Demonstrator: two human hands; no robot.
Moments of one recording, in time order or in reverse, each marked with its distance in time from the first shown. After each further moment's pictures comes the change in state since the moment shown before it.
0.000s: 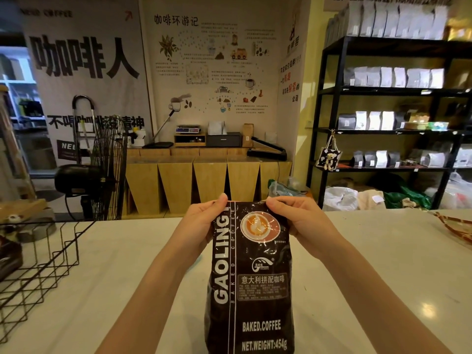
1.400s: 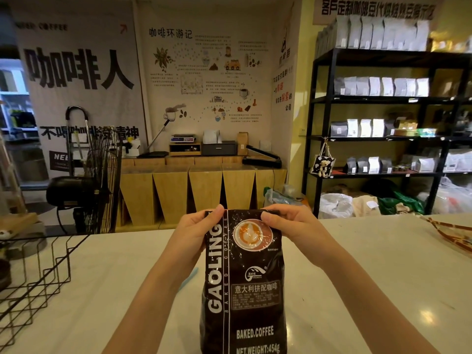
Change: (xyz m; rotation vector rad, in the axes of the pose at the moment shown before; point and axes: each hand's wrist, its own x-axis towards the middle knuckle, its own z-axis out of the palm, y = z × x) left_hand -0.002 0.004 -0.001 -0.059 0.036 0.023; right_hand 0.004 0.002 -0.007 -0.102 -0.084 -0.143
